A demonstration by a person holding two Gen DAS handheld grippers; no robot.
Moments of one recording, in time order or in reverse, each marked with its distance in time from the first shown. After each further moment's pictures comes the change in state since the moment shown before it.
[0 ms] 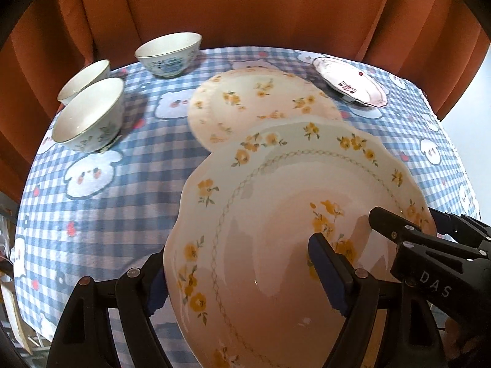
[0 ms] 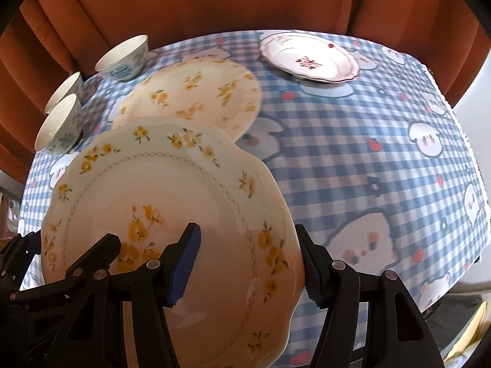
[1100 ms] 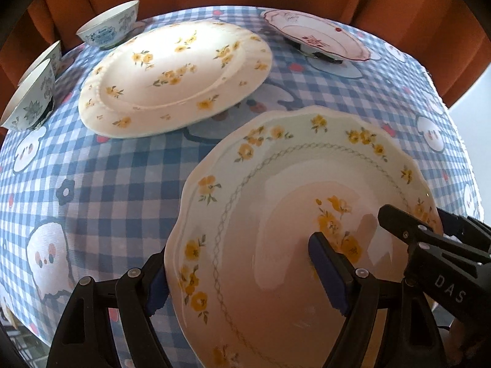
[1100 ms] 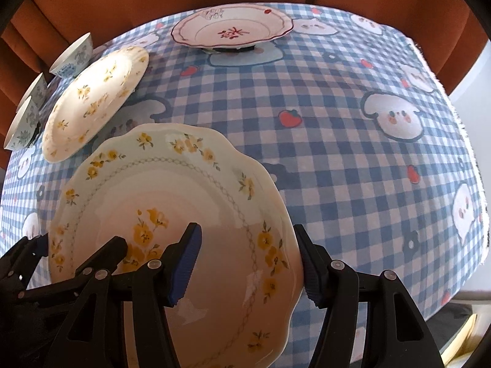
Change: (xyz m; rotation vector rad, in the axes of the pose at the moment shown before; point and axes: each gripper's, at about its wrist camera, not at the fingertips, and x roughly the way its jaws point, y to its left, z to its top) left arm 0.068 -0.109 -0.002 -0.062 0.120 0.012; right arm 0.040 -0.131 0.004 -0.016 0.080 0.002
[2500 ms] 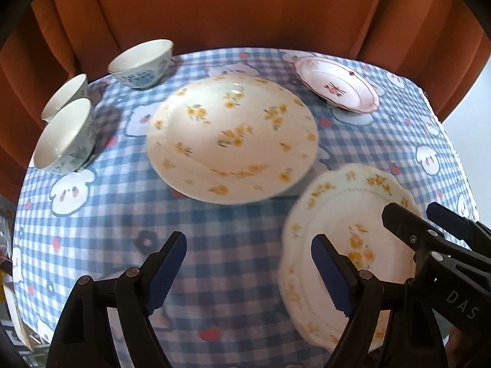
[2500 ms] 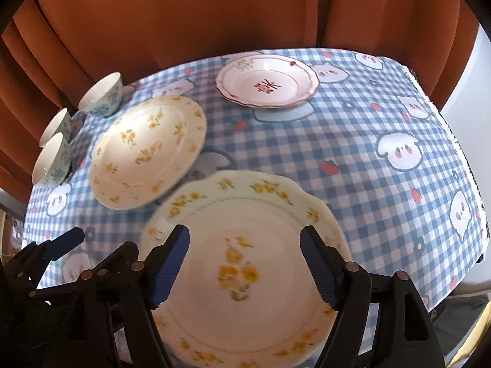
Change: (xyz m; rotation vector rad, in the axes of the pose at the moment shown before) left arm -0.060 0.064 0.036 0.061 -0.095 0.012; right arm -0.061 0.070 0.016 0.073 -0.157 0.021
